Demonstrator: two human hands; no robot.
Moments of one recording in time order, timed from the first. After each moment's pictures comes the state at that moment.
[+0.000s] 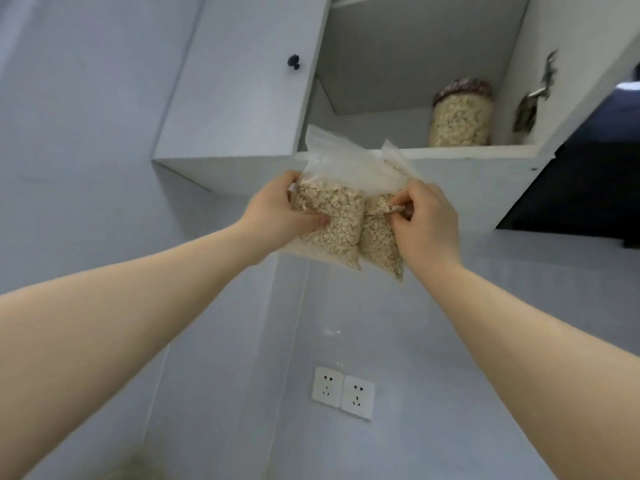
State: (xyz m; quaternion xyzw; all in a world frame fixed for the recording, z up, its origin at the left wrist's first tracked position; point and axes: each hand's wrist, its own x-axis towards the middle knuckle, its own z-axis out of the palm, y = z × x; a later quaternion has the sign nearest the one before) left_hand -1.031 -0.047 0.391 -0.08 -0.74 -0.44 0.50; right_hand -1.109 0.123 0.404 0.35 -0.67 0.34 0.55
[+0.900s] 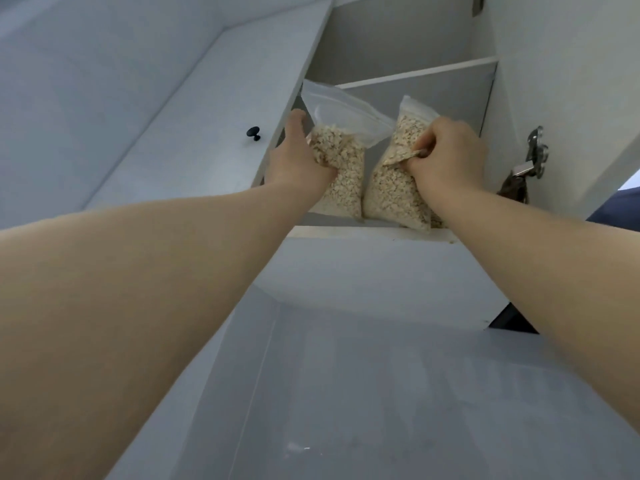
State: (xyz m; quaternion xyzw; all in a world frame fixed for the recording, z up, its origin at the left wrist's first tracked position) left_hand -1.108 -0.005 0.558 -0.09 -0.62 -0.32 0.71; right_hand -1.152 0.145 0.593 0.29 -0.58 0.31 0.70
